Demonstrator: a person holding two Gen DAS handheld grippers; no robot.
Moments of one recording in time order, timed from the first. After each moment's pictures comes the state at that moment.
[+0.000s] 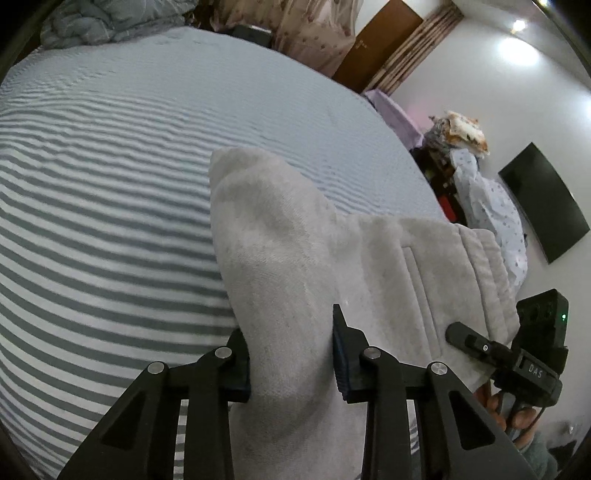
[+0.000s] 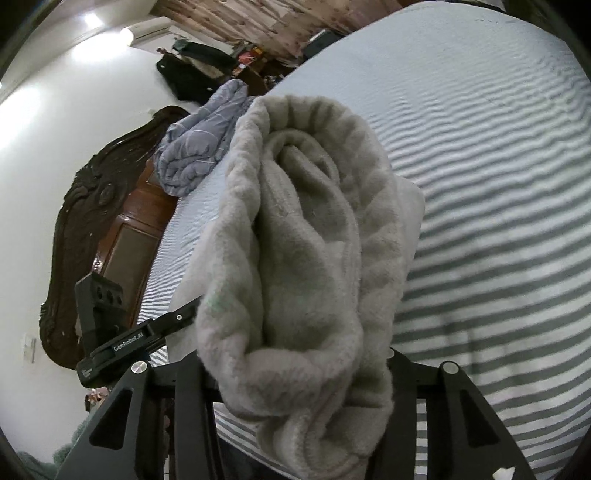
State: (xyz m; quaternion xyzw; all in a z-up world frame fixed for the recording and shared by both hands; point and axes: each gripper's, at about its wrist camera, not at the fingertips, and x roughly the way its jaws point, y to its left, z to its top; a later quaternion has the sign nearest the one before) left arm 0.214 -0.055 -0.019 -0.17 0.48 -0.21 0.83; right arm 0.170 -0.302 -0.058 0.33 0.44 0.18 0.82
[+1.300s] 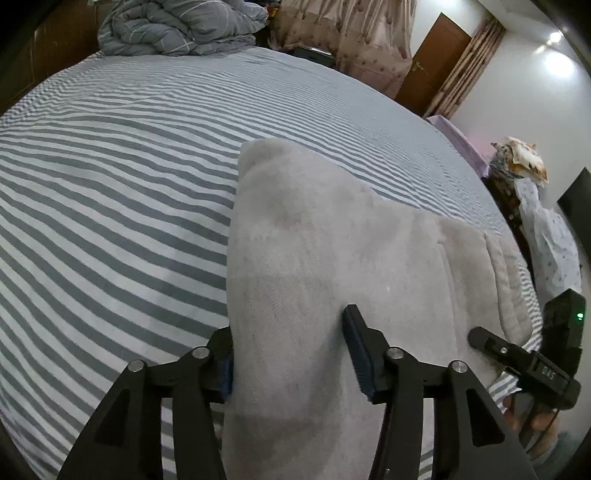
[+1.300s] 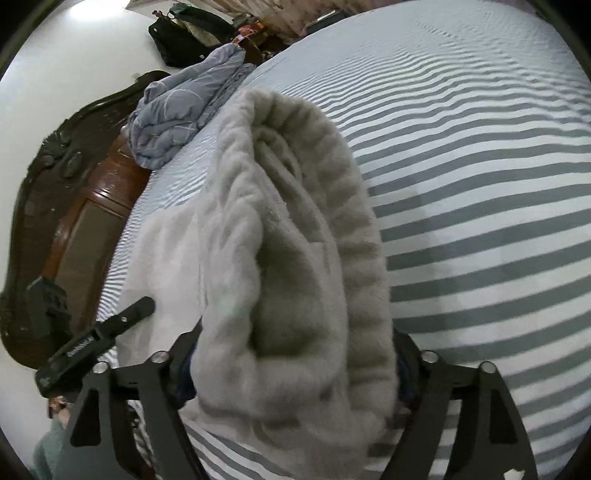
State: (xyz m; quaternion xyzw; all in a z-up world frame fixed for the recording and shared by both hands) left arm 0.291 0.075 -0.072 -0.14 0.47 -0.09 0.87; right arm 0.285 -0.160 -0.132 0.26 0.48 0.15 0.83
